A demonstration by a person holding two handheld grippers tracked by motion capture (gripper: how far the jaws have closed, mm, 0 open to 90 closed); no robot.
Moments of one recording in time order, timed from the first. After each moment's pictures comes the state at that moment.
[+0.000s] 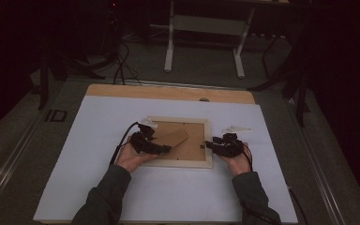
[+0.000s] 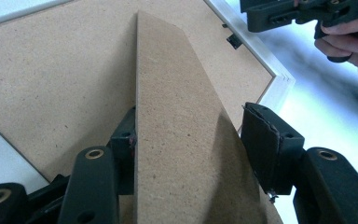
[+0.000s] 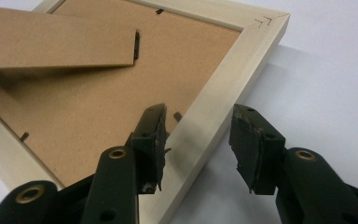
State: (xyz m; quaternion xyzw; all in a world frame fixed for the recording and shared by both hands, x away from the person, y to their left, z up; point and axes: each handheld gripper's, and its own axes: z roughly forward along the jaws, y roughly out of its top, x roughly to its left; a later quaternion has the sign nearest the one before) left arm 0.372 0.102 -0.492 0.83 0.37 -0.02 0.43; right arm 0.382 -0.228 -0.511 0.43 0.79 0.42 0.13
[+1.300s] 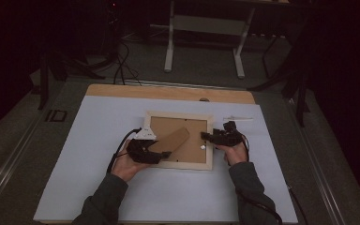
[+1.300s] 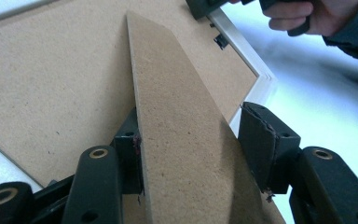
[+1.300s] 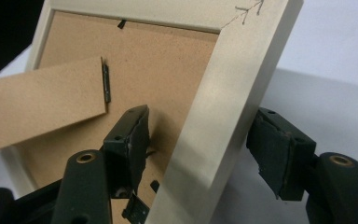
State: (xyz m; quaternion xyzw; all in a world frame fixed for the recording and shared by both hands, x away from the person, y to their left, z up) left arm 0.332 0.104 -0.482 0.84 0.28 0.07 0.46; right arm 0.414 -0.226 -0.500 0.46 0.76 0.47 0.04
